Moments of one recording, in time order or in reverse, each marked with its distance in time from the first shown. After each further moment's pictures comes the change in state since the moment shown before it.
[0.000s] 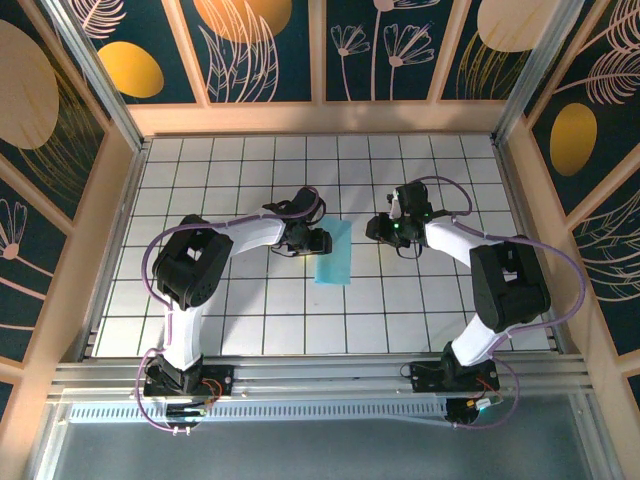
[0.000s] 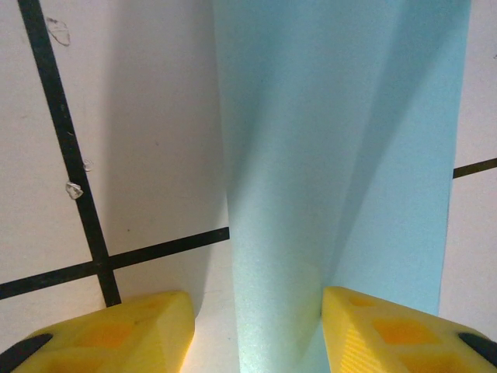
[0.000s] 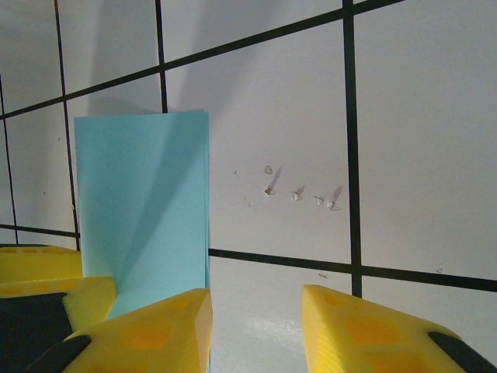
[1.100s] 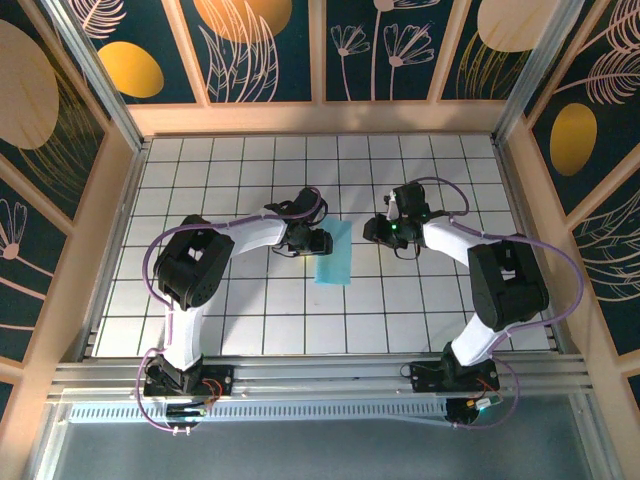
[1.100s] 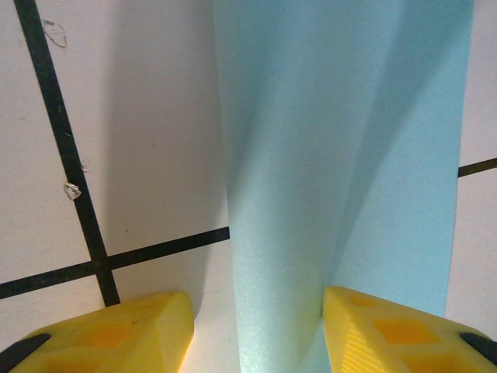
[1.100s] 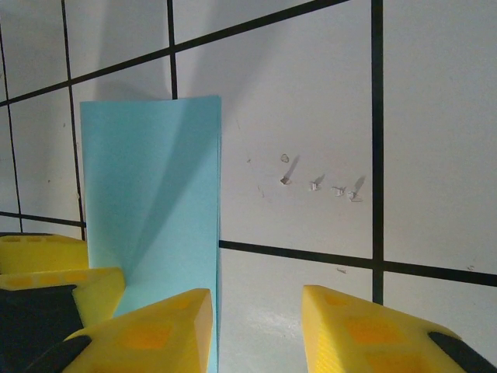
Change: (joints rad) left arm -0.010 0.005 0.007 -0.009 -0.022 0.008; right arm 0.017 0.011 0.000 0.004 -0.019 0.000
